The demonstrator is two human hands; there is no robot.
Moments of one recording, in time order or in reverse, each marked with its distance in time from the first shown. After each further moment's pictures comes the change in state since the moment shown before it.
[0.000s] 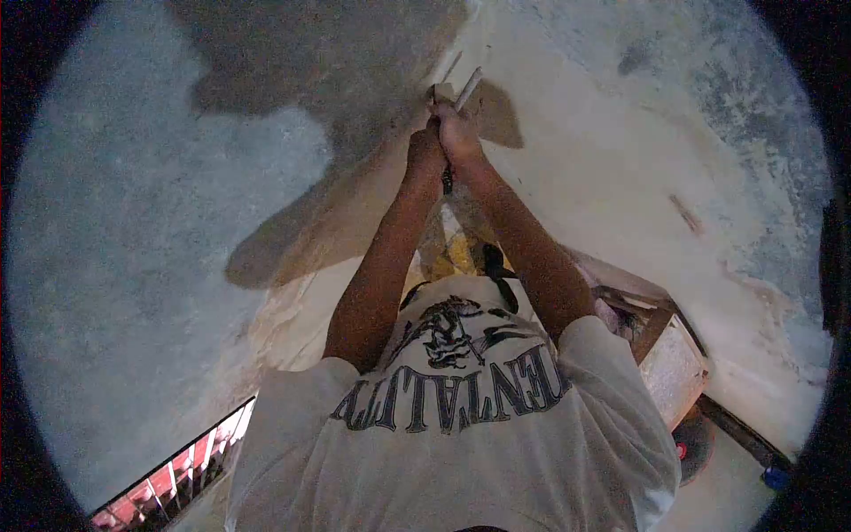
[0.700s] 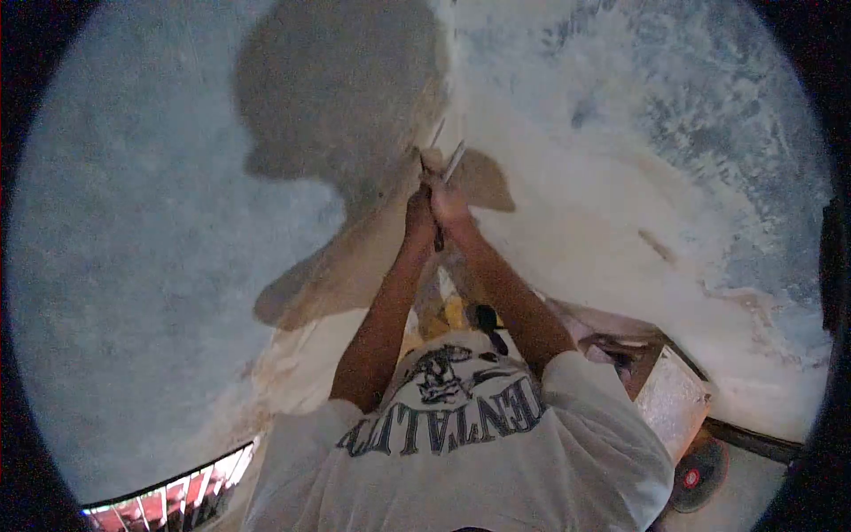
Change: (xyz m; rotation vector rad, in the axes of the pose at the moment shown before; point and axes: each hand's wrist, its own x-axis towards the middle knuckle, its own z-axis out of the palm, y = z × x) left_hand 0.037 -0.046 0.016 -0.142 -0.029 0.384; right_hand -0.029 -0.034 -0.033 -0.272 -0.015 0.055
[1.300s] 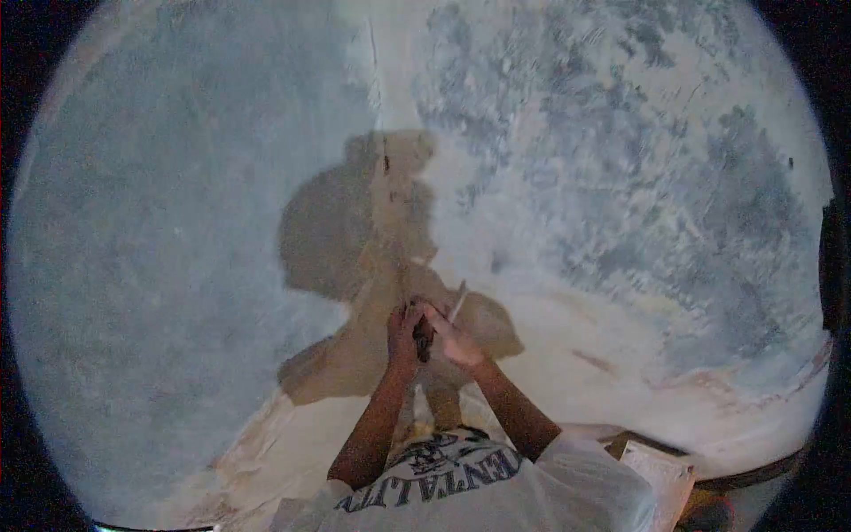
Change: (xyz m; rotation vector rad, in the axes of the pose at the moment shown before) left_hand -0.038 0.102 0.094 -0.511 -0.104 0.162; right_hand -0.056 -0.046 -0.170 0.095 -0.277 -0.345
